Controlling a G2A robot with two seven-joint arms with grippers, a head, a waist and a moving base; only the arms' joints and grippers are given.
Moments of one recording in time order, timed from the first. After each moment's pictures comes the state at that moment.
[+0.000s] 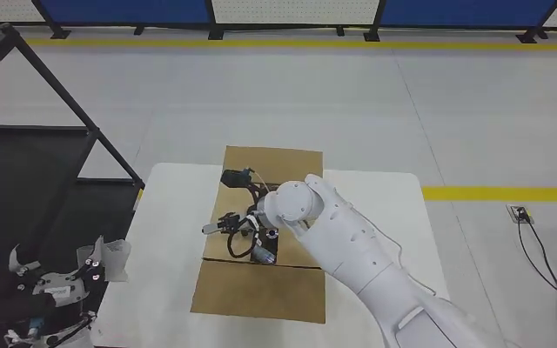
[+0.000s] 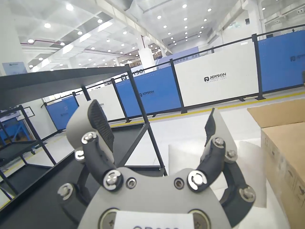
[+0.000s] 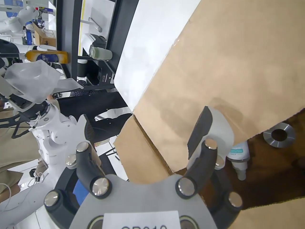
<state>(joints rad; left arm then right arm) 1.62 -1.27 -1.91 -1.84 1.48 0.03 0.60 -0.21 -1.72 0.74 -0.68 -0.22 -0.07 1.02</state>
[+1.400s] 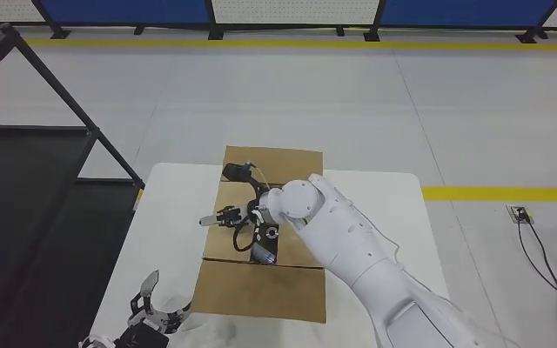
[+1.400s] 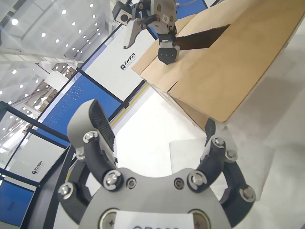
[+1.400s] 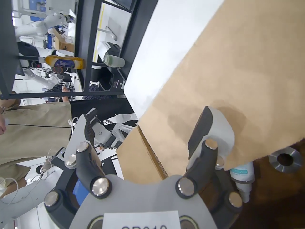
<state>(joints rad) 1.69 -1.21 -1.75 -1.67 2.07 -0.19 0.82 -0.16 -1.76 0.78 -0.49 -0.14 -0.29 0.95</state>
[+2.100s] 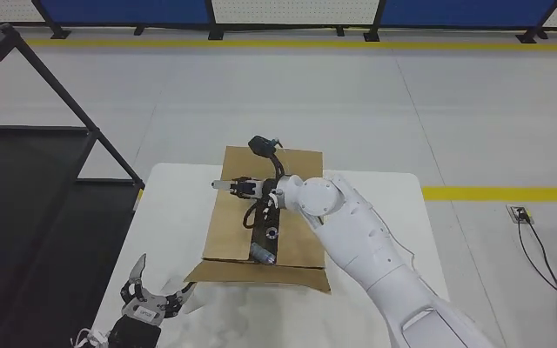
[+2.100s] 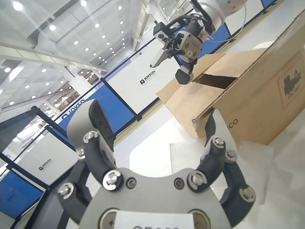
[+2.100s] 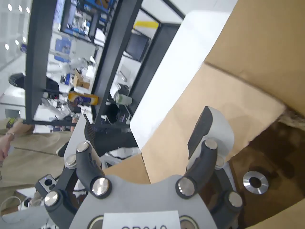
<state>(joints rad) 1.68 -1.21 -1.71 -1.82 1.91 -0.10 0.75 -0.25 -1.68 0.94 -0.65 -0.19 -0.27 0.67</state>
